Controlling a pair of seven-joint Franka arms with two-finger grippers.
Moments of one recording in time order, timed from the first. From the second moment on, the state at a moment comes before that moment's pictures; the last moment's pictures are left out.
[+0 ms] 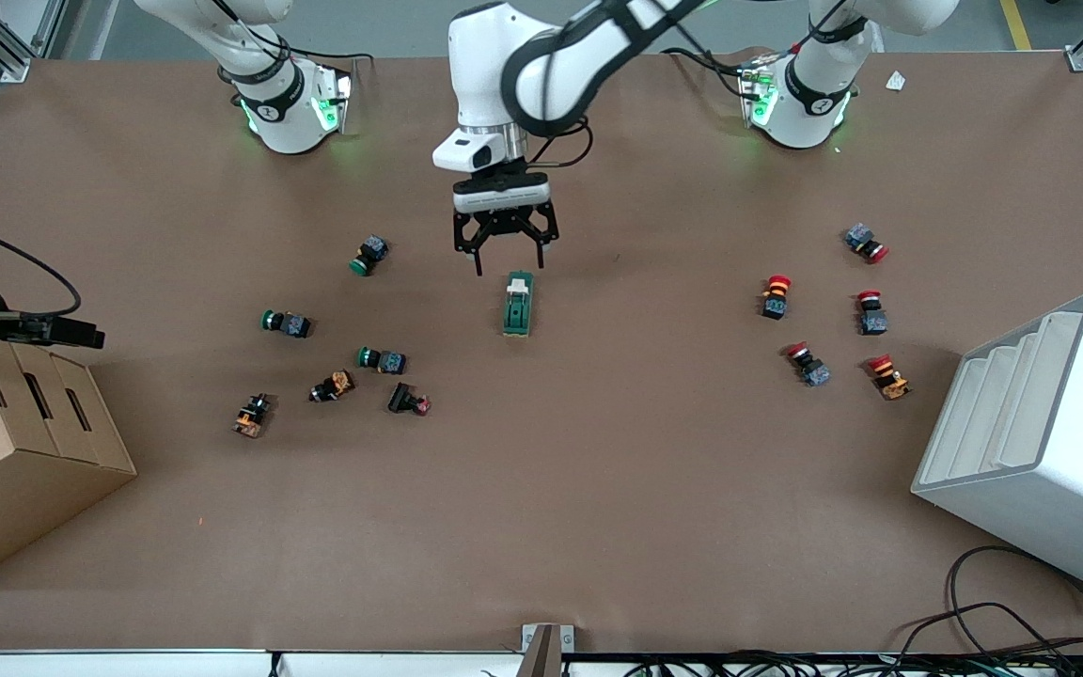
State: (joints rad) left arm -0.62 0.46 -0.48 -1.64 0.92 2.13 -1.69; right arm -0.10 0.33 0.00 -1.35 0.00 1.50 -0.01
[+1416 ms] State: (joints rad) left arm -0.07 0.03 -0.12 -1.55 0.03 1.61 -0.12; right arm 0.00 0.13 -0.05 -1.36 0.00 1.34 -0.01
